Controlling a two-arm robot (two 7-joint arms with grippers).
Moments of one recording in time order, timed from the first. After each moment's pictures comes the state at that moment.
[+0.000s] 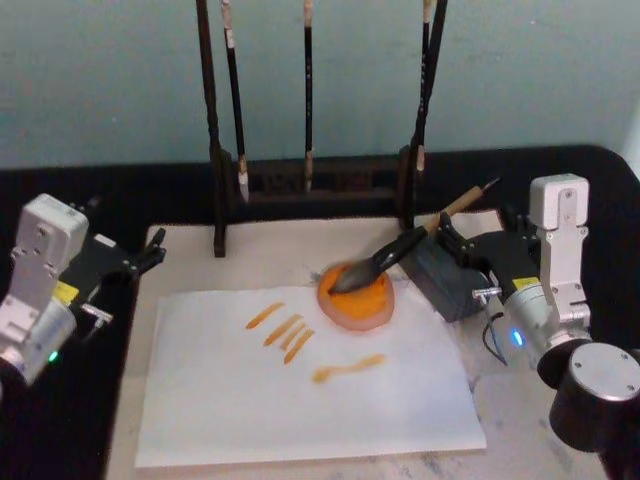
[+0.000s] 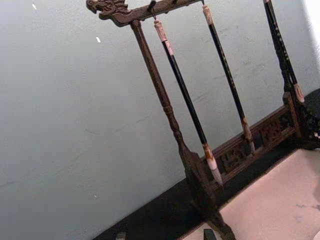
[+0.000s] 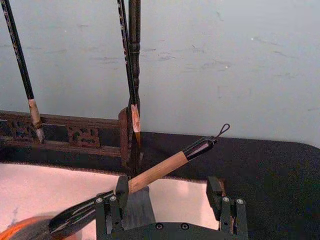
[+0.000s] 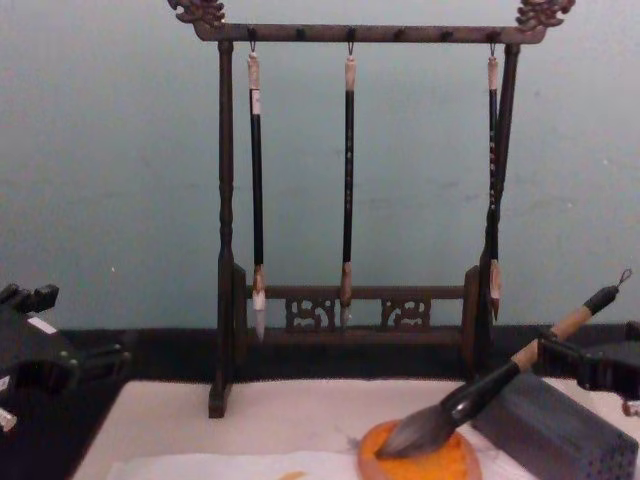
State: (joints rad) left arm -0.20 0.60 0.45 -1.41 -0.25 -0.12 0.03; right arm 0.26 0.41 -0.54 -1.37 0.46 -0.07 -0.27
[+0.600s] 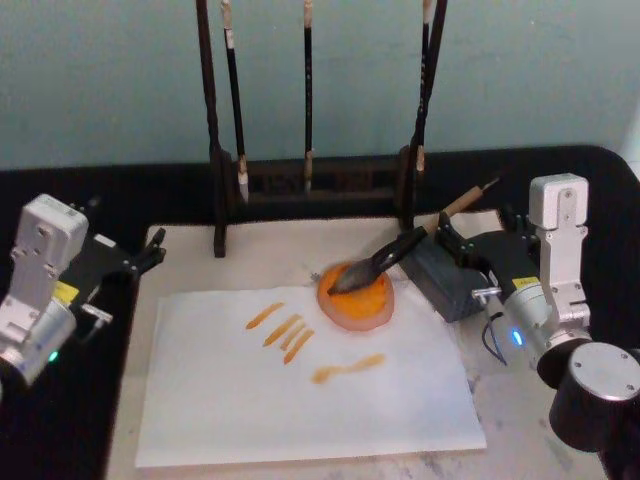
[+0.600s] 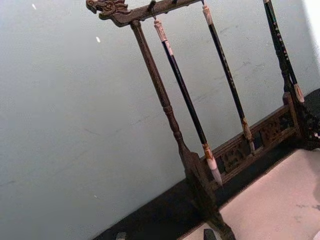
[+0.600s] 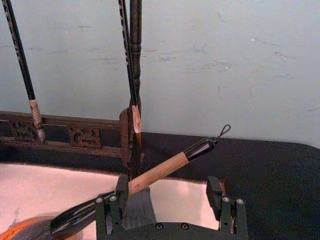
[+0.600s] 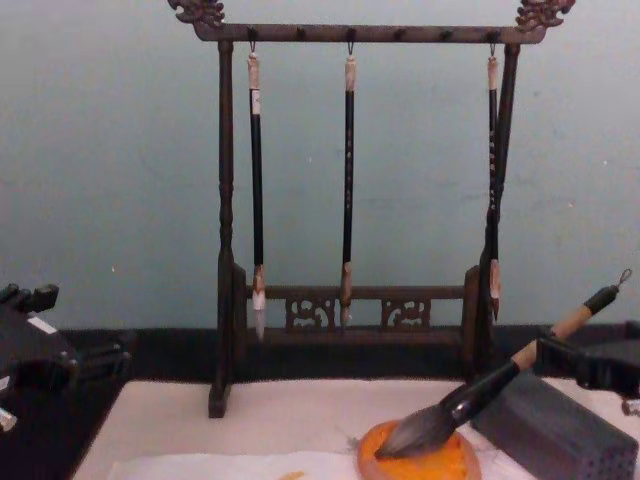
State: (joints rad) left arm -0.20 0.60 0.45 -1.41 -0.25 -0.12 0.03; right arm 0.26 0.41 -0.54 -1.37 0.46 -0.07 -0.27
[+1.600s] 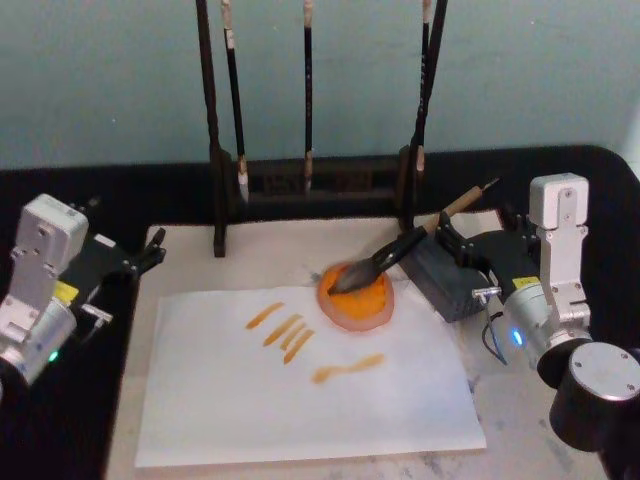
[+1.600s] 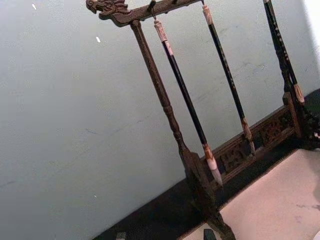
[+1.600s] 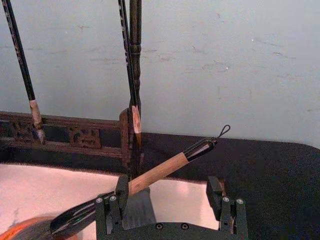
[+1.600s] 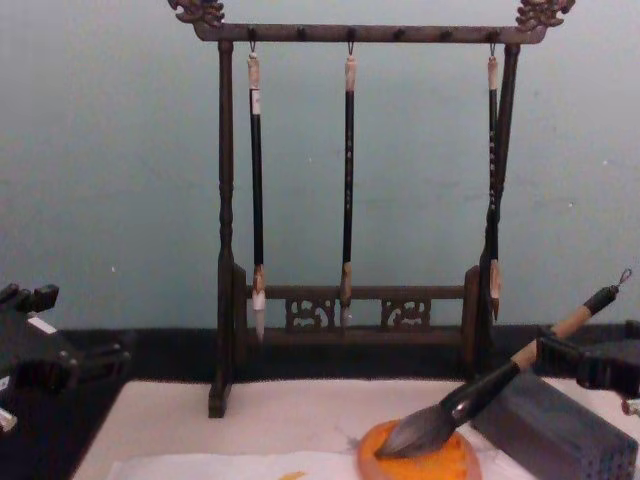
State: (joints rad) left arm -0.20 0.60 0.45 -1.41 -0.25 -0.12 0.03; right arm 0.26 0.41 -0.54 -1.37 0.46 -0.07 -0.27
